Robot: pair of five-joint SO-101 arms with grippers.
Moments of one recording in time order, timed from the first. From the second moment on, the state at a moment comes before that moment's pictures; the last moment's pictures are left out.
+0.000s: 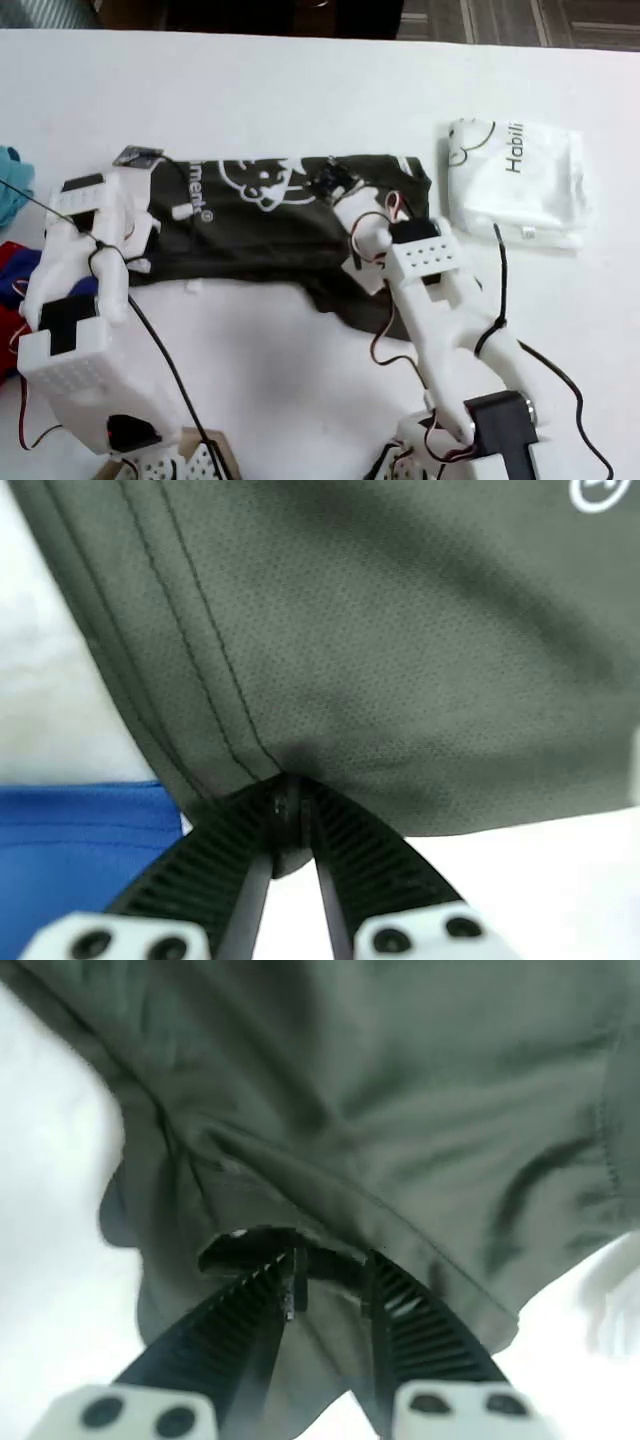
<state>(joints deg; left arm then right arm) -23.7 18.5 16.5 67.0 -21.7 -18.0 -13.2 39.0 53.5 35.9</state>
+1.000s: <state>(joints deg) -23.7 18.5 16.5 67.0 -21.7 -18.0 -7.5 44.2 43.4 39.8</state>
